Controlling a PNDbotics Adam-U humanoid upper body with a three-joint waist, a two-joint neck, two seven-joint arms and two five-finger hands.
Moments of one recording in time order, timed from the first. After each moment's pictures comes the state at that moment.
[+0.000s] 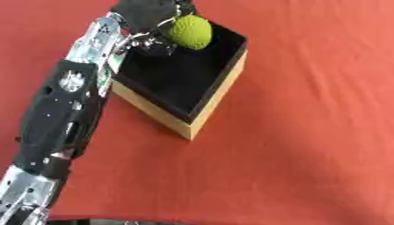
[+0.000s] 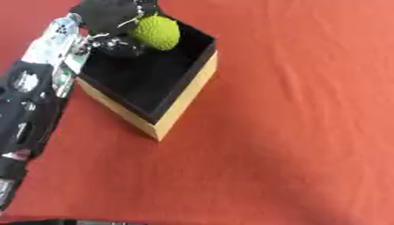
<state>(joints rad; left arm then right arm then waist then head) -1.03 0.18 -0.17 -1.16 -1.37 -0.46 -0.13 -0.68 -0.44 -0.09 -1.98 0.35 -0.12 -0.36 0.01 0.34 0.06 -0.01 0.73</state>
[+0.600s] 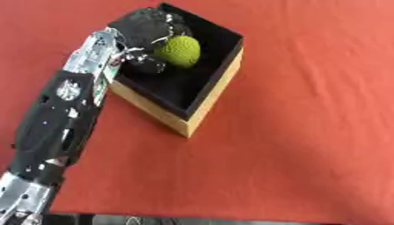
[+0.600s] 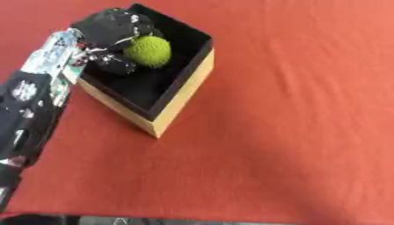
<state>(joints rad) -1.00 0.18 -0.18 -1.12 -1.37 -0.48 -0.22 -0.67 -0.44 -0.09 -1.98 0.35 -0.12 -0.36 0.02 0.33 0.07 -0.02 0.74</state>
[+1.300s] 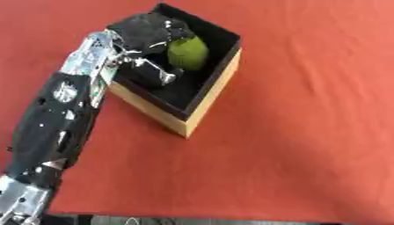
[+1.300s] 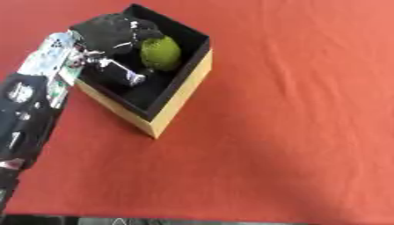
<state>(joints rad) -0.99 0.18 -0.18 -1.16 -1.31 -0.49 -0.30 -0.67 -0.44 -0.09 -1.98 0.35 -0.12 -0.37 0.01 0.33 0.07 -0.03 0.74</state>
